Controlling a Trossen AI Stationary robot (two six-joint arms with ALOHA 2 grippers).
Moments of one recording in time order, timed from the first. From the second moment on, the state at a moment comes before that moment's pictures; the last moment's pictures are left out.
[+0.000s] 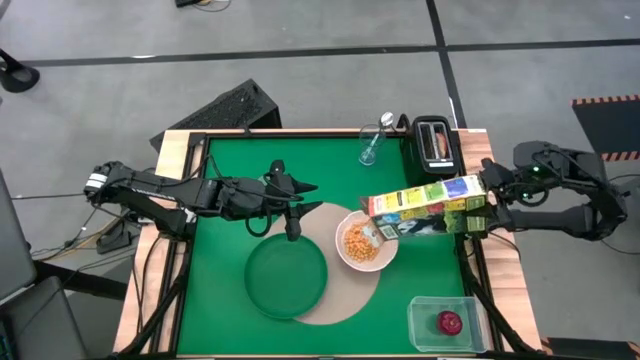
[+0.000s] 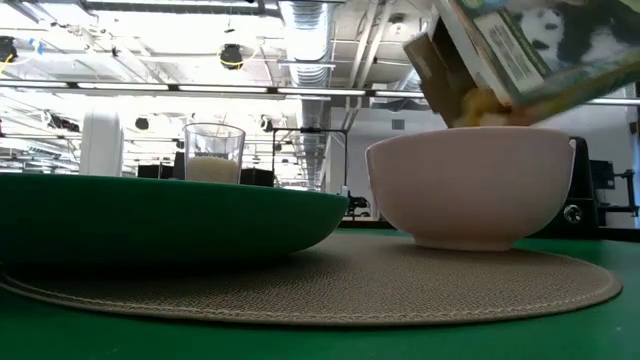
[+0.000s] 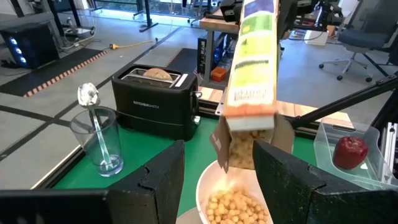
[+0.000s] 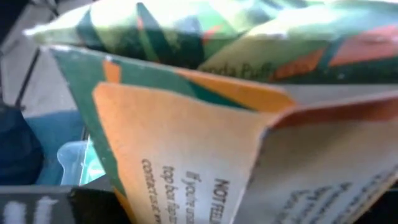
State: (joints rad) left arm -0.16 1.34 1.22 -0.17 -0.43 -0.18; right arm -0.25 0.52 1.21 -1.40 -0.29 0.04
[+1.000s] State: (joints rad) left arm -0.16 1.34 1.22 -0.16 -0.43 -0.18; right arm -0.25 0.28 1.05 -1.27 -0.32 0.14
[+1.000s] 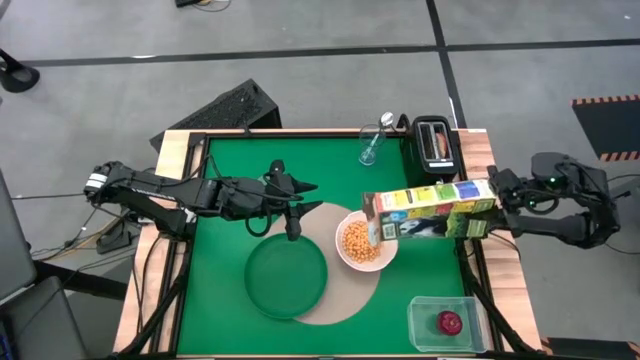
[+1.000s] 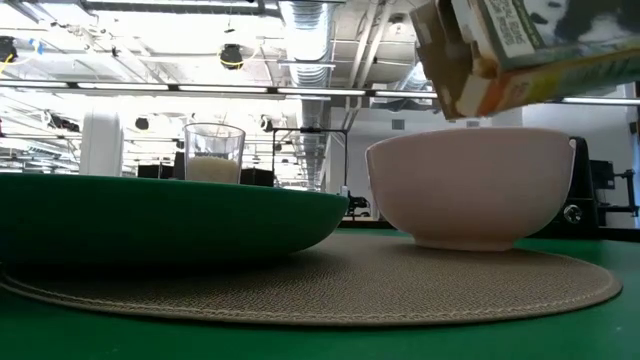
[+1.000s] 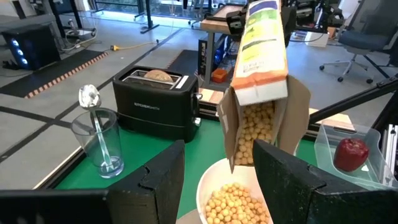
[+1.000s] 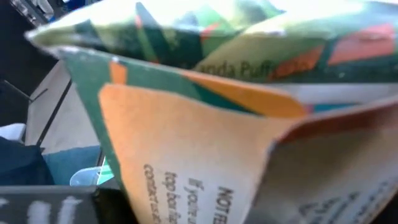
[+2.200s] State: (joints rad) left arm -0.16 1.34 1.22 -0.15 -0.47 -0.06; right arm -0.25 0.04 0.60 -0.26 -0.29 0.27
